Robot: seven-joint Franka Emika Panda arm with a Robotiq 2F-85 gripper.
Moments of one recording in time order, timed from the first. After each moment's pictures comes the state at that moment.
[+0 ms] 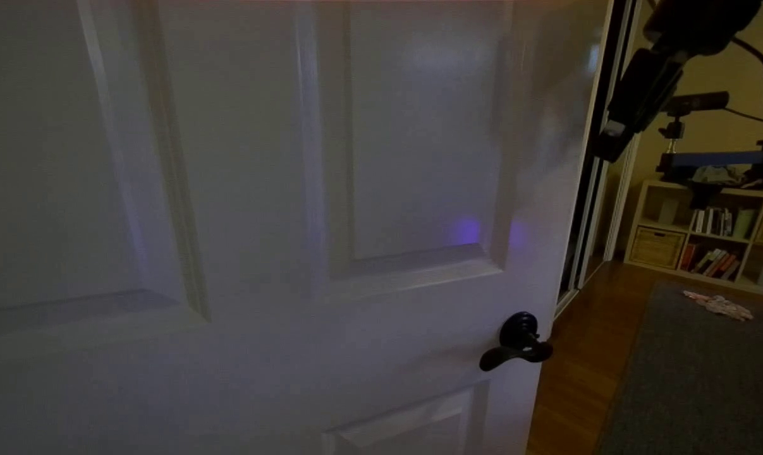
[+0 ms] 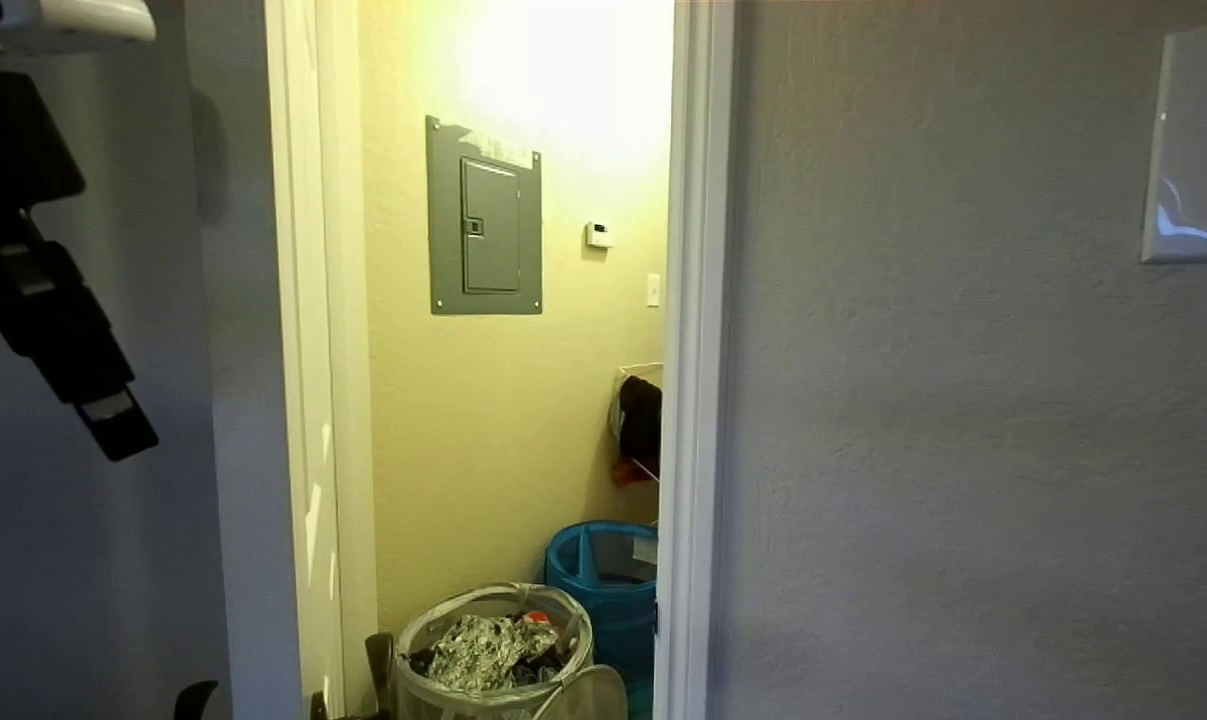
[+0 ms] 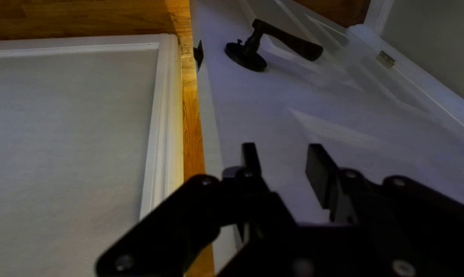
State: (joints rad) arm 0.06 -0.49 0.01 -2.56 0.17 2.45 0.00
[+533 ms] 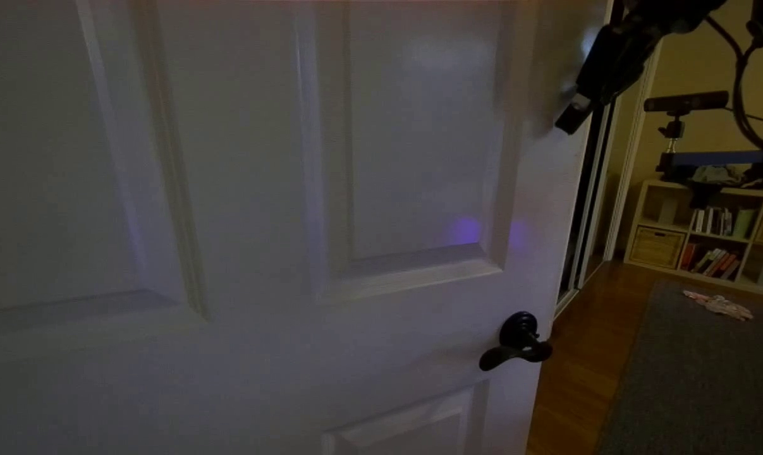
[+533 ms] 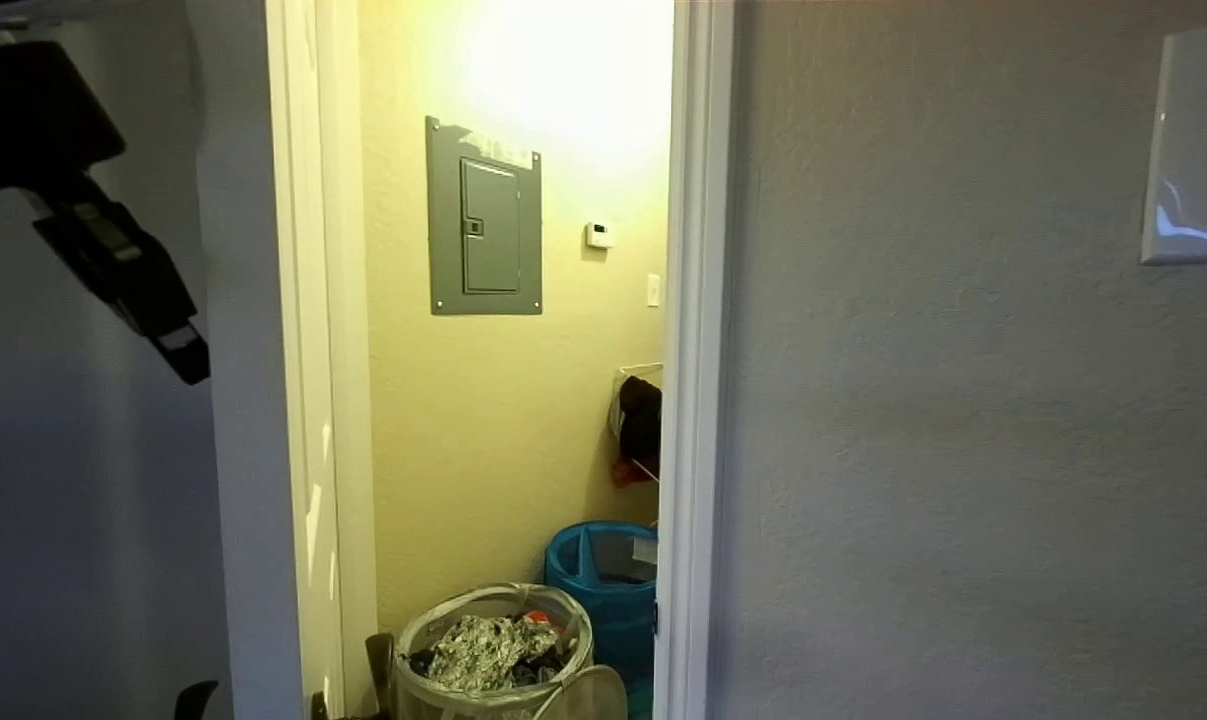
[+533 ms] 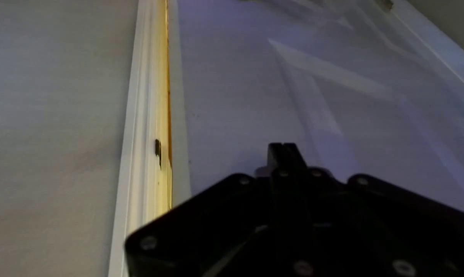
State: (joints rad) arm 0.08 -0.46 0.04 -2.54 0.18 2.64 0.02
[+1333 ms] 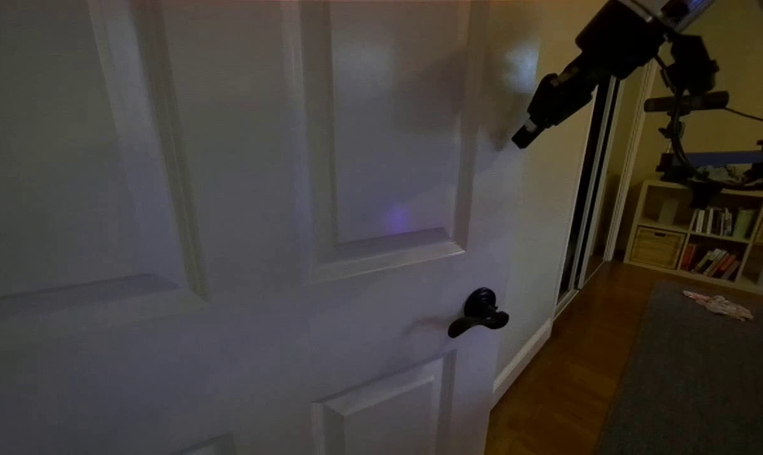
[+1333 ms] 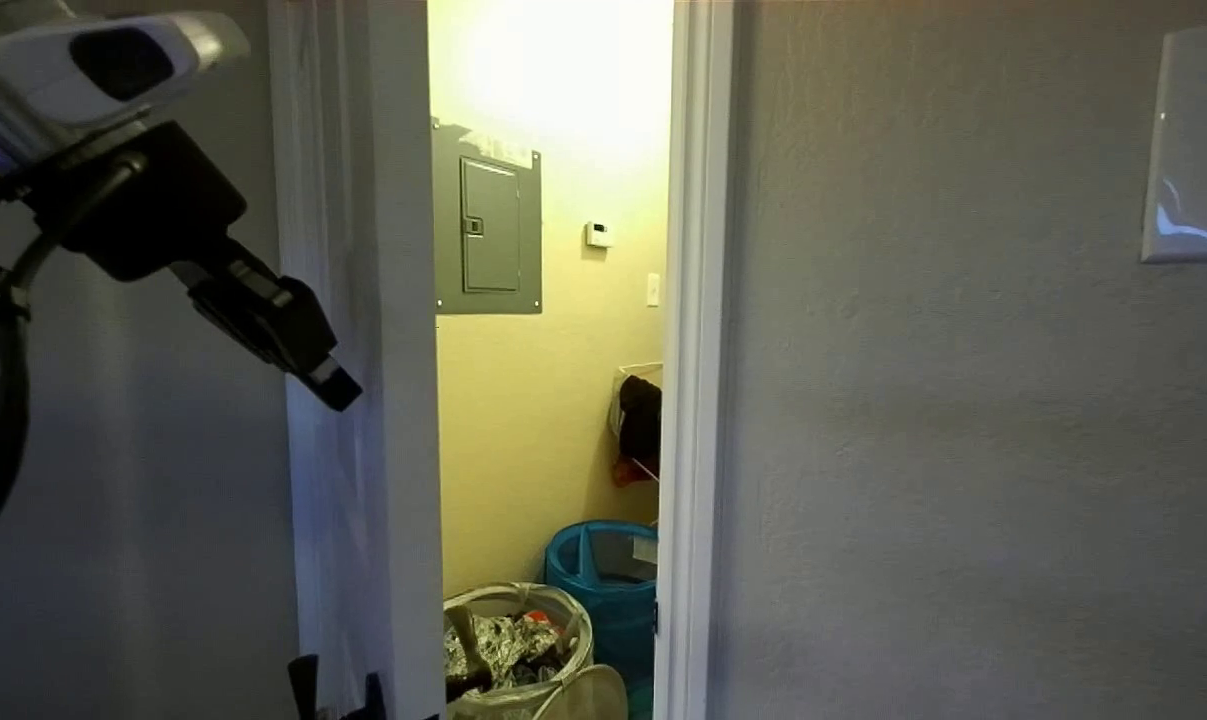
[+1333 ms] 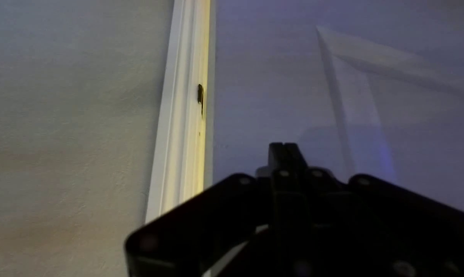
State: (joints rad) arm -0.10 -0.27 0.15 -2.53 -0.05 2.98 0.14
